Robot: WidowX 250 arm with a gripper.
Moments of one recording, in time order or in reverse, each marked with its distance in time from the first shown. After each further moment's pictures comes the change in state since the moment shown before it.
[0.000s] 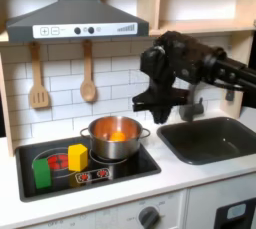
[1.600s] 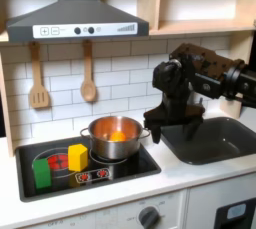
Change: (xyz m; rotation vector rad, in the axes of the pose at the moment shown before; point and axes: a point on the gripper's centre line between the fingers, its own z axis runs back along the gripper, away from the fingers) arm -0.041 -0.008 0.003 0.011 0.060 -0.050
